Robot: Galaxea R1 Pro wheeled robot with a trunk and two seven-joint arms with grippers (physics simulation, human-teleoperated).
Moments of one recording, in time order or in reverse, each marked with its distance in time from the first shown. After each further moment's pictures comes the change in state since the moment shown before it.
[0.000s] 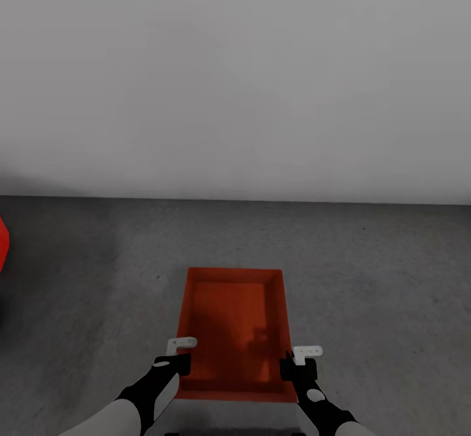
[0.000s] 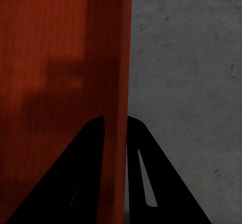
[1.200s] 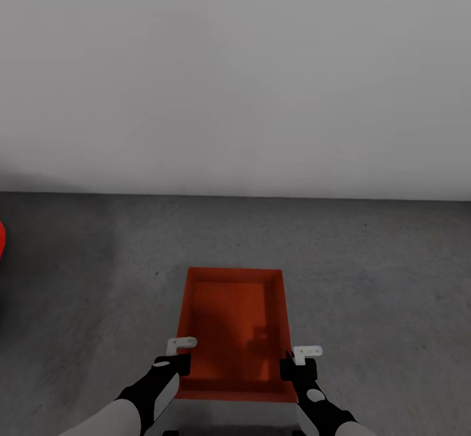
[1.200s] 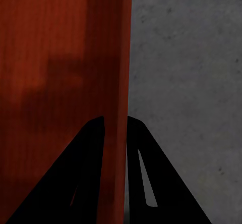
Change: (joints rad) left arm 0.000 0.000 -0.001 0.000 0.000 0.000 0.000; right arm 0.000 0.000 0.000 0.000 0.000 0.000 0.000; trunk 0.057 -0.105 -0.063
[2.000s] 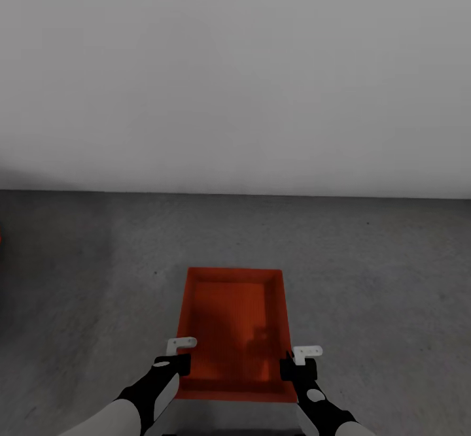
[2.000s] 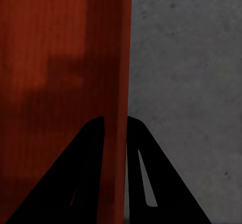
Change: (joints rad) left arm 0.000 0.000 0.001 0.000 -0.001 0.001 0.000; right arm 0.000 0.000 0.000 0.000 0.000 0.001 0.000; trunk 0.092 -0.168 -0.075
